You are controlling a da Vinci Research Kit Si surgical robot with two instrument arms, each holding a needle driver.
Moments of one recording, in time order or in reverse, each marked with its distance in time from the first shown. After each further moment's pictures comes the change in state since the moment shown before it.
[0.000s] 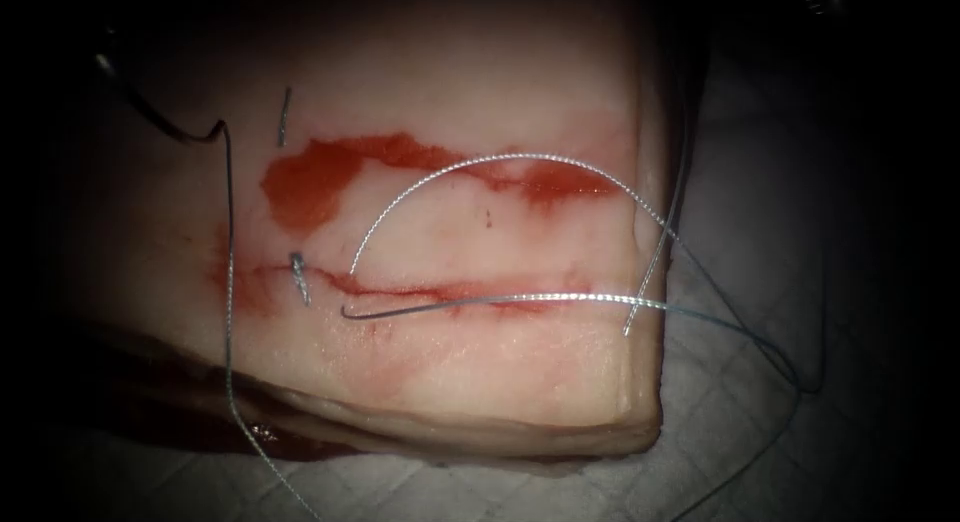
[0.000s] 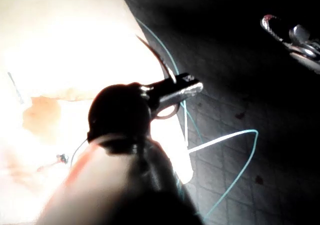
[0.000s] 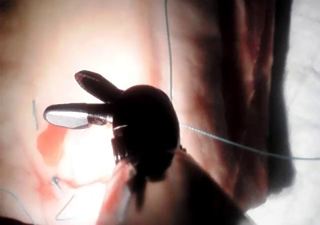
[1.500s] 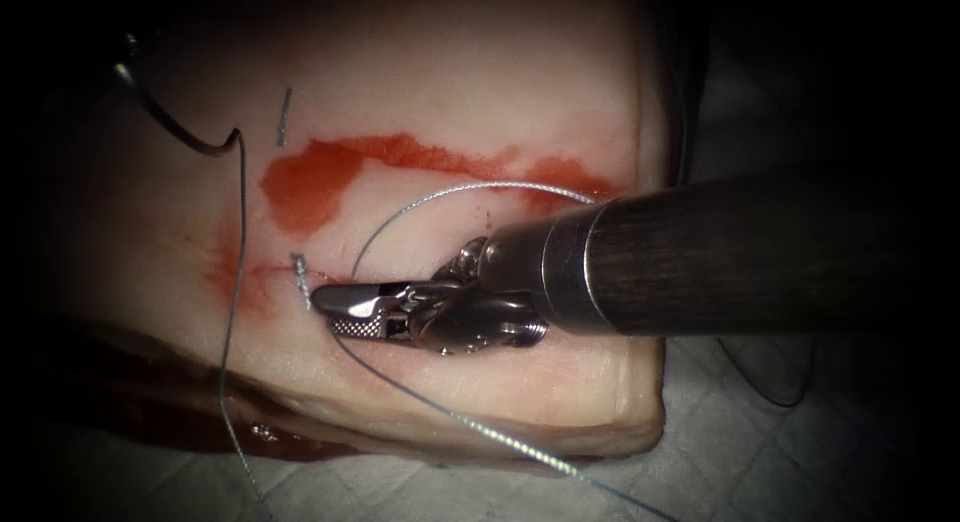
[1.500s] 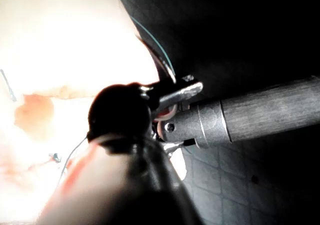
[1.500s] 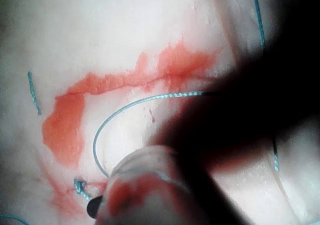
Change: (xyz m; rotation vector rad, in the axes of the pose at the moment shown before) right arm 0.025 -0.013 0.015 0.220 0.379 0.728; left arm 0.001 0.000 0.001 -0.004 -0.004 -0.006
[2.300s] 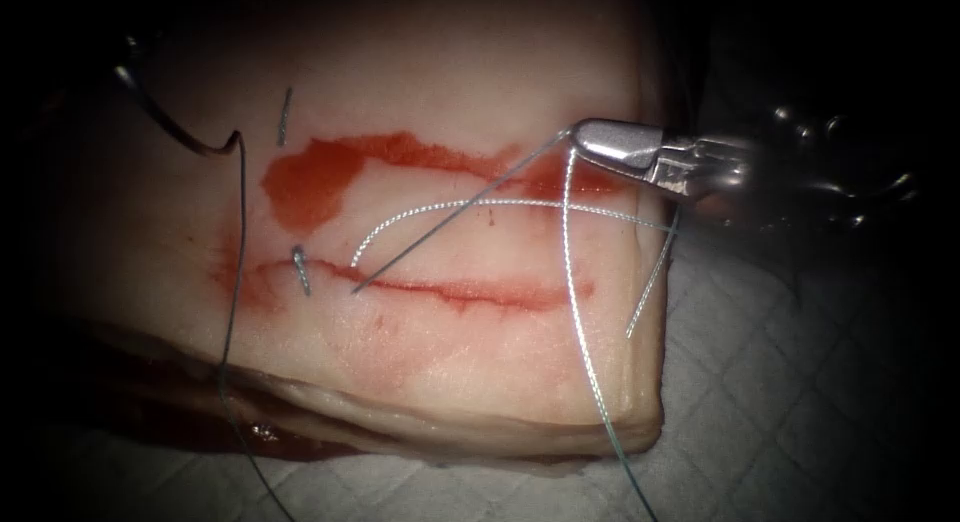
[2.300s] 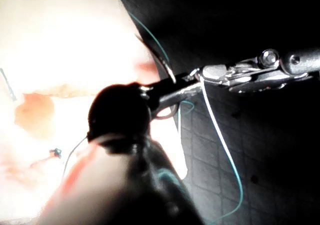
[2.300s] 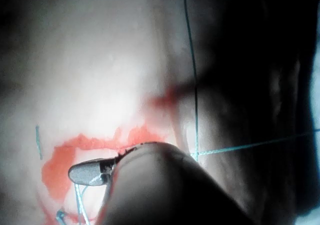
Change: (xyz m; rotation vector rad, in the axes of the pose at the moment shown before) right arm -0.007 0.016 -0.023 -0.337 -0.160 -0.326; left arm 0.000 0.000 0.000 -0.001 0.000 -0.003
